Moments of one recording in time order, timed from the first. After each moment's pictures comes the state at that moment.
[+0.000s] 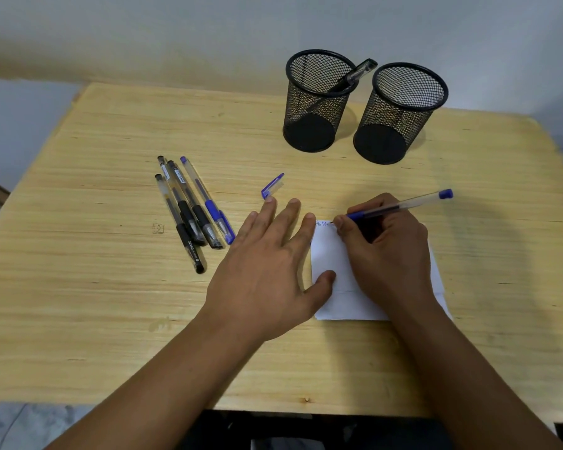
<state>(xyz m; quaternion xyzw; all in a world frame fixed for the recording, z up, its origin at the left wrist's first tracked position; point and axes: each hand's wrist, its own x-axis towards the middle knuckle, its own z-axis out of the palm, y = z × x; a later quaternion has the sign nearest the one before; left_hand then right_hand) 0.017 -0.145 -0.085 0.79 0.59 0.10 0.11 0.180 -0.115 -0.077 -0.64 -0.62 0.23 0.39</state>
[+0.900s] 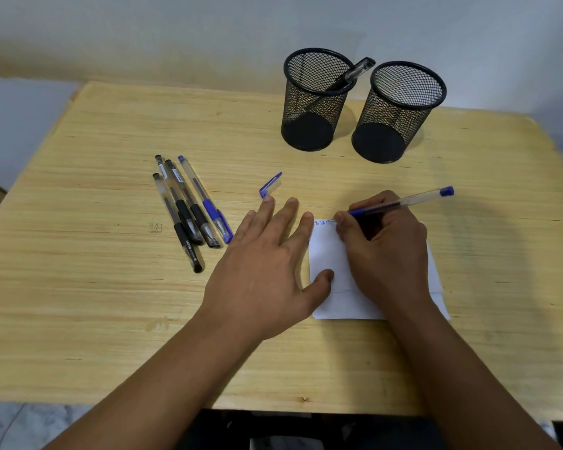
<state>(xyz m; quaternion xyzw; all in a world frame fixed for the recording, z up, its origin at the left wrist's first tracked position) 0.017 -0.146 -0.086 0.79 0.59 0.11 0.11 0.177 -0.114 -0.080 -0.65 -0.60 0.22 0.41</state>
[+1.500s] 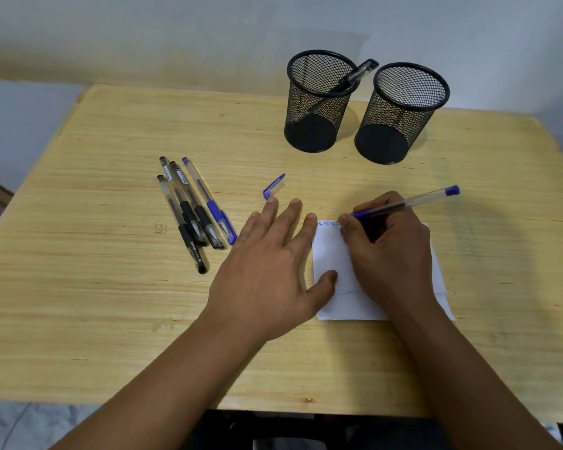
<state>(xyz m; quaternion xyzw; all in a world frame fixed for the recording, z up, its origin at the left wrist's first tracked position) 0.016 -0.146 -0.085 0.79 0.59 0.11 0.11 0.176 -0.116 -0.078 -0.65 -0.60 0.24 0.41</state>
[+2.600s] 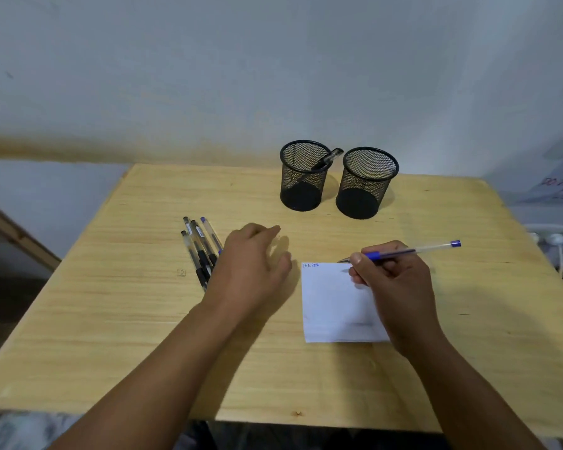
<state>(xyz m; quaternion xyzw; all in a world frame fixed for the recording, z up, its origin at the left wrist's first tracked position) 0.000 -0.115 -0.052 0.69 0.66 0.27 0.16 0.203 -0.139 -0.038 -0.62 -0.47 0.39 0.49</state>
